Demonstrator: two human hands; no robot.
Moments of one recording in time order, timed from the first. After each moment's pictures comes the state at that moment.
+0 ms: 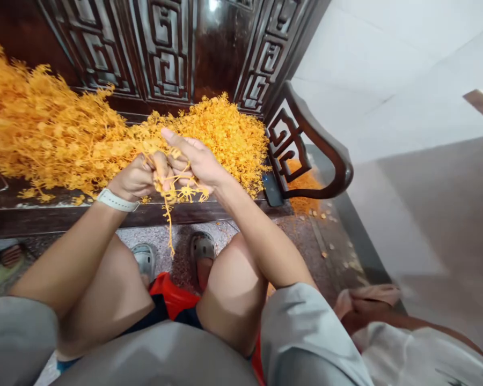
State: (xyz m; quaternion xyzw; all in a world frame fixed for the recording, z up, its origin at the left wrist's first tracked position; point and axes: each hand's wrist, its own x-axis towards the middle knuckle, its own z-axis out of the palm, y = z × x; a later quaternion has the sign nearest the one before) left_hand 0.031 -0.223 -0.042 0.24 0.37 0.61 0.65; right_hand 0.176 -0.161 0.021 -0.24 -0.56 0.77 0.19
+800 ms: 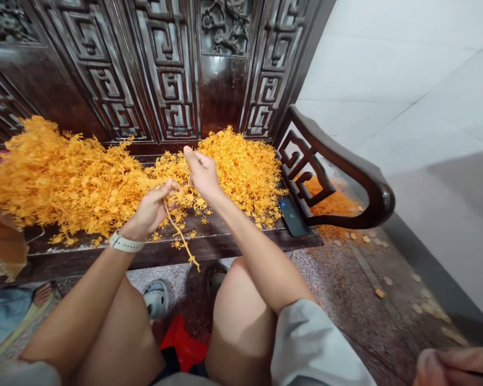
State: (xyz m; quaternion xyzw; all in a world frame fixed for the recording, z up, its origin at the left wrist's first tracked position) left_hand 0.030 -0.187 -0.053 0.34 0.43 0.66 0.51; right_hand 0.136 -0.077 -0.023 -0.30 -0.60 0.62 0.41
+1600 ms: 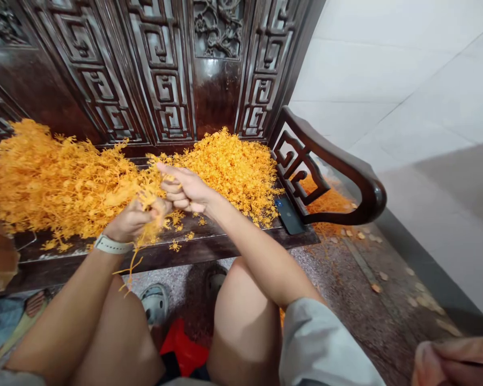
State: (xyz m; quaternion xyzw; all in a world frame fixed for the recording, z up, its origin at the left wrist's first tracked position) left_hand 0.008 -0.212 -0.046 0.55 0.37 0.53 0.53; right_hand 0.147 -0.104 0.000 -0.19 -0.56 0.79 0.14
